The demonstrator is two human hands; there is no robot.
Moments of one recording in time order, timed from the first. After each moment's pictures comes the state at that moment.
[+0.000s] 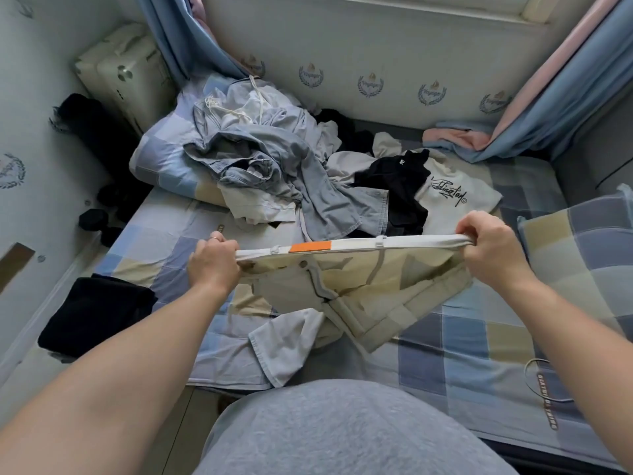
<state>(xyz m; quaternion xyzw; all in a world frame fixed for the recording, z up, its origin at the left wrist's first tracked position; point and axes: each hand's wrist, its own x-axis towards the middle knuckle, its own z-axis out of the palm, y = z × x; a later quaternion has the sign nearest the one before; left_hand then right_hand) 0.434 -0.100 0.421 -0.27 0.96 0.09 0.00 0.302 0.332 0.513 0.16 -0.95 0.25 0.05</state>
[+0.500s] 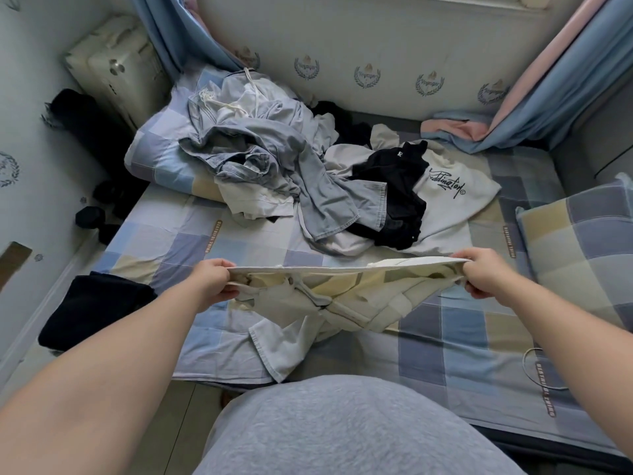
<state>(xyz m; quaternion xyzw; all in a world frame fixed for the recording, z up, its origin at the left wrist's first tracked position) 0.450 -0.105 0.407 -0.46 0.66 0.59 0.11 0.304 0.350 0.468 -0.16 -0.89 0.34 -0.24</state>
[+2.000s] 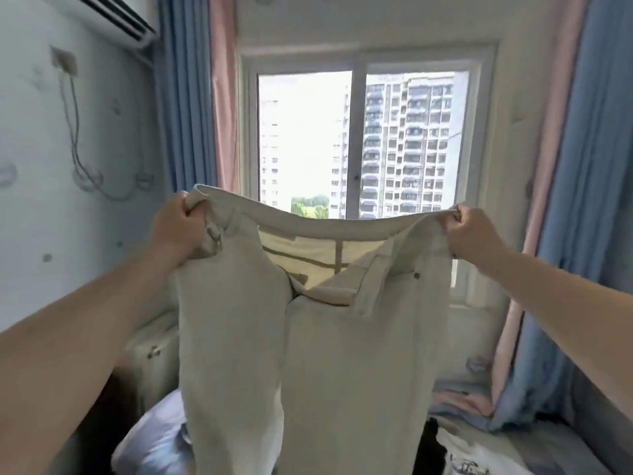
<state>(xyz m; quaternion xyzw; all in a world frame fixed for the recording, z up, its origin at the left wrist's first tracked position) 0.297 -0.207 0.921 -0.14 0.77 0.35 -0.51 0.154 0.227 0.929 0.16 -0.82 0.47 0.29</state>
